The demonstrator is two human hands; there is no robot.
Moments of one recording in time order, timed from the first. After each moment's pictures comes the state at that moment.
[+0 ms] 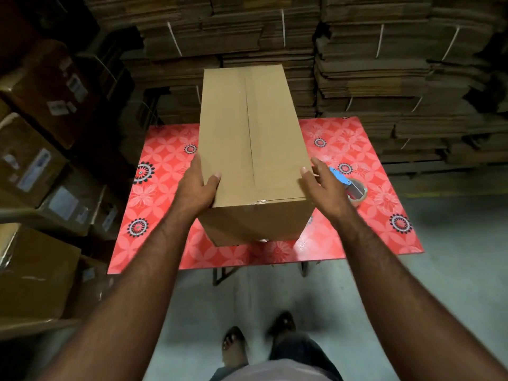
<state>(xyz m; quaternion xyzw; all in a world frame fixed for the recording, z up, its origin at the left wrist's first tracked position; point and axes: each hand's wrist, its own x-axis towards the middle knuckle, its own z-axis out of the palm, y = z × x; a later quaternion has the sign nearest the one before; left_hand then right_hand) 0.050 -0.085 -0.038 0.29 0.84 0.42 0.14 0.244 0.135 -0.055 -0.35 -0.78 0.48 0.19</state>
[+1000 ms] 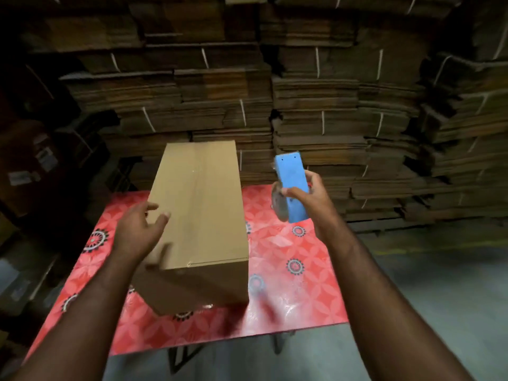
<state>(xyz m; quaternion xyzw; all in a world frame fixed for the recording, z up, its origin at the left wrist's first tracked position) 0.064 -0.033 0.024 0.24 0.89 0.37 0.02 0.279 0.246 0.055 -0.30 -0.67 0.60 0.30</state>
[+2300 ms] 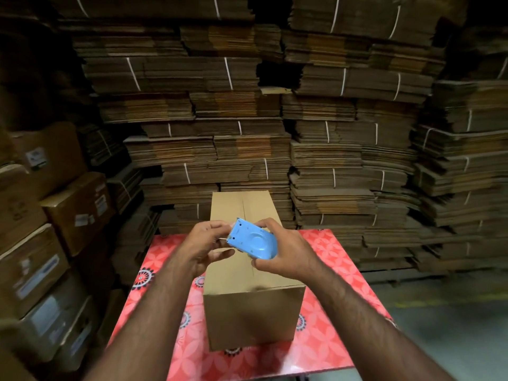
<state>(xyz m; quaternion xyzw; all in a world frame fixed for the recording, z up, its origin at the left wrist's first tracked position) 0.072 -0.093 0.118 0.20 0.61 0.68 0.36 0.225 0.046 0.116 -0.17 -0.94 0.23 0.19</state>
